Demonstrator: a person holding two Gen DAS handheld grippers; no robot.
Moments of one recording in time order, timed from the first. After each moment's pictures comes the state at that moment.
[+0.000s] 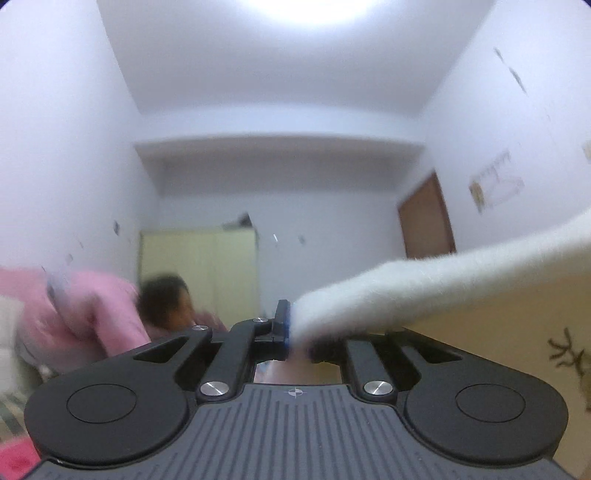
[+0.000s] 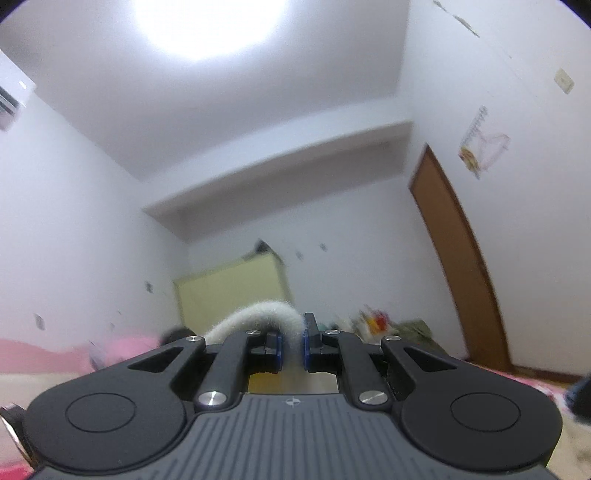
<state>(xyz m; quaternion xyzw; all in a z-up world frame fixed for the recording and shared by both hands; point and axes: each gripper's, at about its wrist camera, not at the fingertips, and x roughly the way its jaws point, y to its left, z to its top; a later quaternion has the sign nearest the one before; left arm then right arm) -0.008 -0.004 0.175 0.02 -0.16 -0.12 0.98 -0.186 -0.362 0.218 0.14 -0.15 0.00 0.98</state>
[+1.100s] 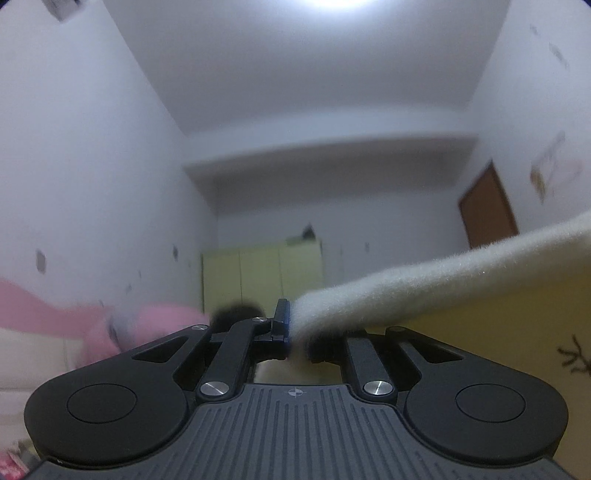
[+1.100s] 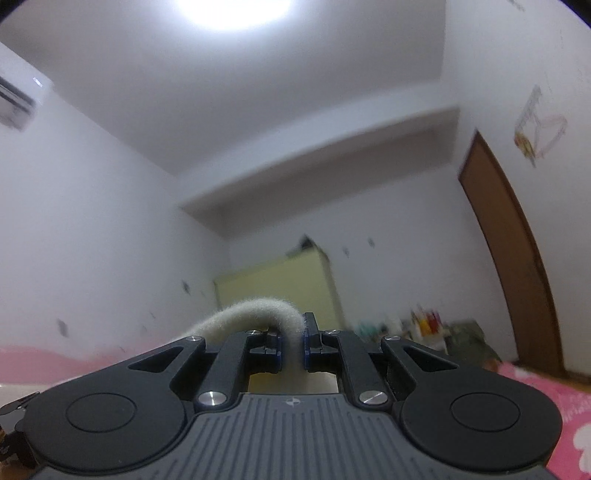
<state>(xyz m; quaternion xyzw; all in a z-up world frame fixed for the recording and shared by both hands) 0.095 0.022 0.223 0.06 -0.13 -0.02 0.99 -0.004 -0.358 0.254 0.14 -0.11 0.05 0.98</state>
